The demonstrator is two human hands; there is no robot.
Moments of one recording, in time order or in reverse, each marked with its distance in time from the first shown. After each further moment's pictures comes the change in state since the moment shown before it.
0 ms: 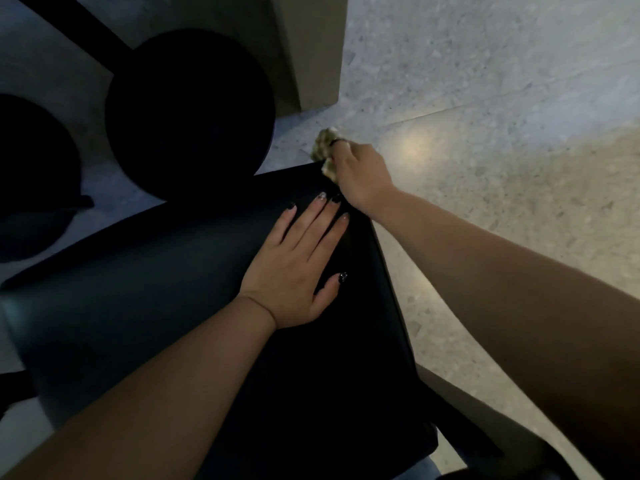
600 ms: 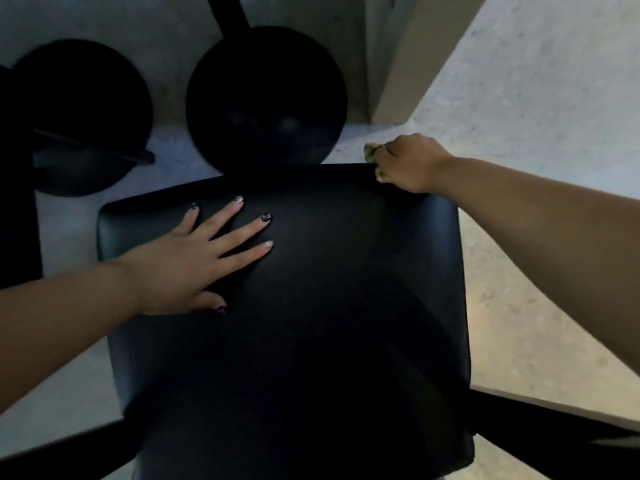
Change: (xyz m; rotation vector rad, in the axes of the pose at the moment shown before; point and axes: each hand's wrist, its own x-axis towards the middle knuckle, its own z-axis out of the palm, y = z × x) left_hand -0.184 -0.153 -0.019 0.208 -0.465 0.020; right_hand 0.018 -0.057 0.041 -0.982 -0.317 -0.414
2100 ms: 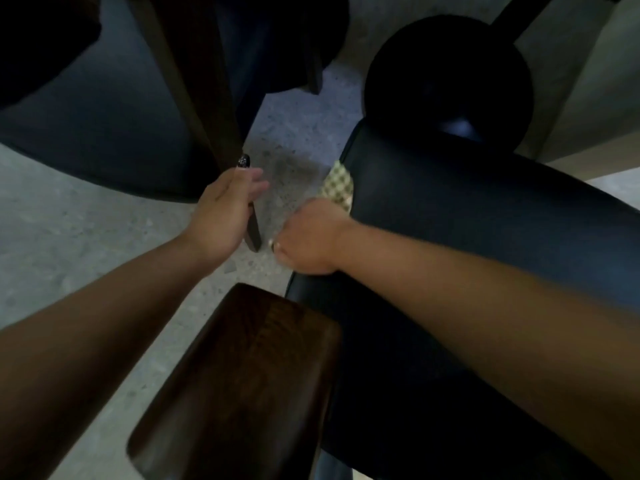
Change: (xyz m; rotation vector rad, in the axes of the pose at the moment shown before) left_hand -0.172 0.017 0.158 -2.019 0.883 -1.168; right_hand -0.037 -0.422 0.151 -0.628 -0.218 -1.070
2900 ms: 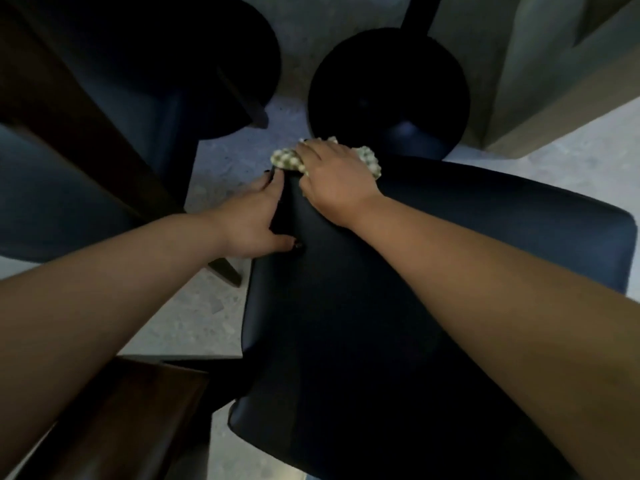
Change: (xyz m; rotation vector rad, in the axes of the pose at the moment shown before) left_hand 0.026 0.086 0.088 1.166 -0.536 0.330; right_hand -0.078 0.122 0.013 0.335 0.472 0.659
